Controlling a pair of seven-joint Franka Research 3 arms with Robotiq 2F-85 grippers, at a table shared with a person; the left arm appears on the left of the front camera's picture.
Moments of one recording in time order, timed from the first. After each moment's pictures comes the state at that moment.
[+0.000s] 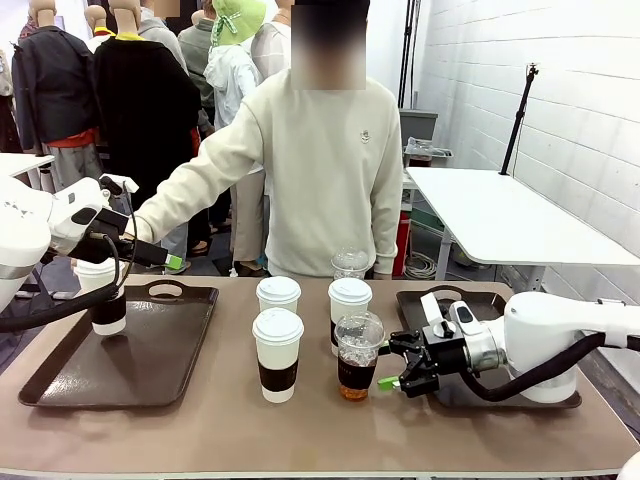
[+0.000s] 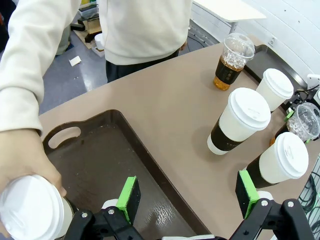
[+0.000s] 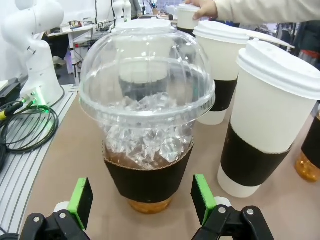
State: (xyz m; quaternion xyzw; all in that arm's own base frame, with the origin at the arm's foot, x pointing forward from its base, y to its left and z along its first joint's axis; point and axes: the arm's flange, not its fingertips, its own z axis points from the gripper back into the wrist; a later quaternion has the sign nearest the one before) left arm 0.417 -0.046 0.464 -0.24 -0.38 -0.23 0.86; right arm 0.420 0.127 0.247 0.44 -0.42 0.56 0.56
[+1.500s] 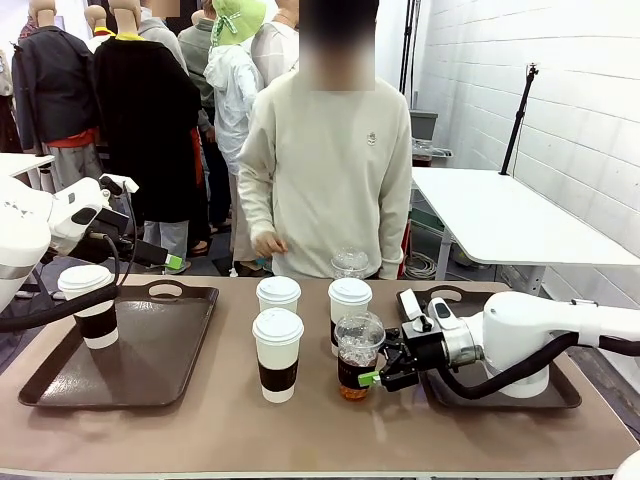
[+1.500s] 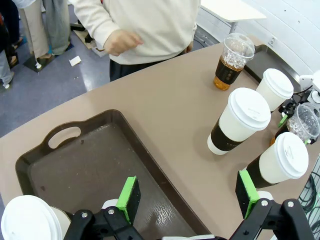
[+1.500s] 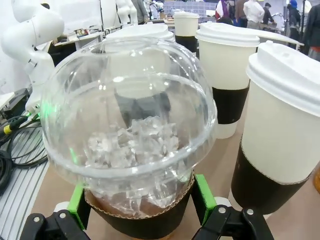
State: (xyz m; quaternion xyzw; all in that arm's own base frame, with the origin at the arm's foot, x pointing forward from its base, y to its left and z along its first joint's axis) left arm 0.417 -0.046 0.464 -0.24 -0.38 -0.23 0.86; right arm 0.432 0.162 0.243 0.48 -0.39 0.55 0.56
